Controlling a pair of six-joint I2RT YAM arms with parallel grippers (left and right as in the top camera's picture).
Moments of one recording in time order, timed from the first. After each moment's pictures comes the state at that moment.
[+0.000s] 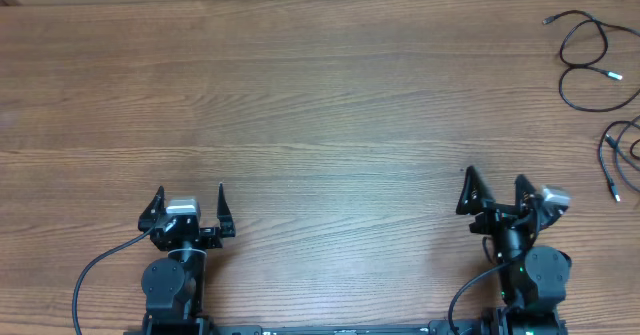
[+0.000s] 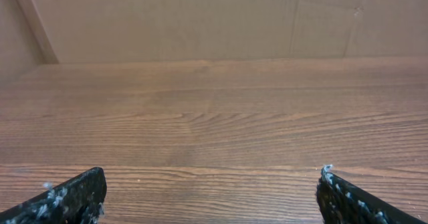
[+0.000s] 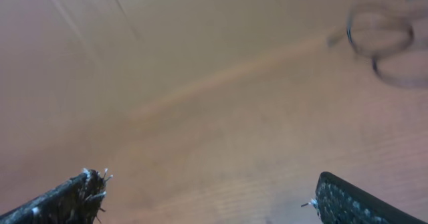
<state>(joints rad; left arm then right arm) -0.01 0.07 0.01 -0.07 -0.07 0.03 -0.01 0.15 0.07 -0.01 -0.01 0.38</state>
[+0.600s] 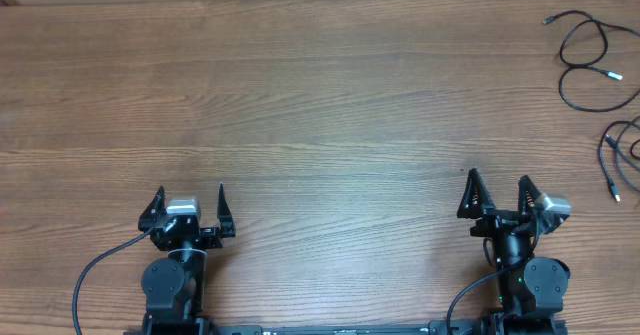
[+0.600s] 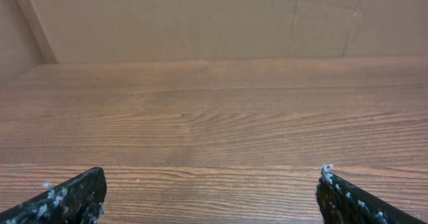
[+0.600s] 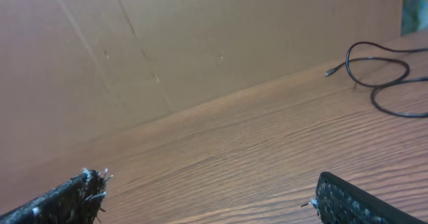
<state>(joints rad) -0.01 0.07 0.01 -0.08 -0.07 0.03 -0.01 0.01 0.02 -0.03 0.00 0.34</state>
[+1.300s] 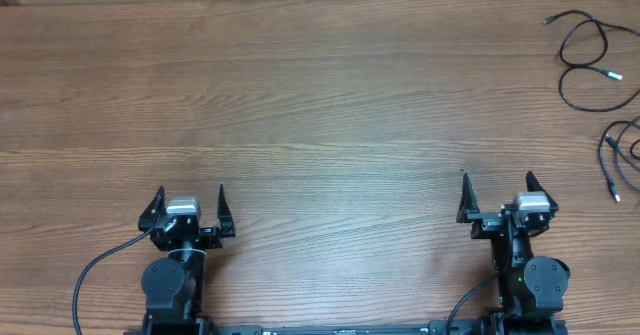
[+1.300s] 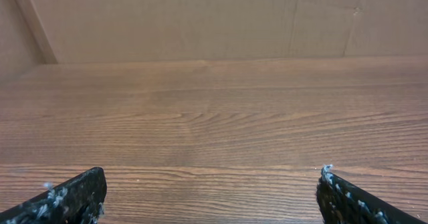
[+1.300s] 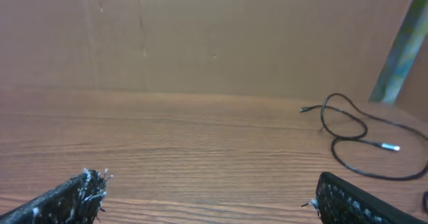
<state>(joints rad) -0.01 0.07 0.01 -0.07 -0.07 0.03 -0.01 0.01 0.02 -0.04 -0.02 -0.07</state>
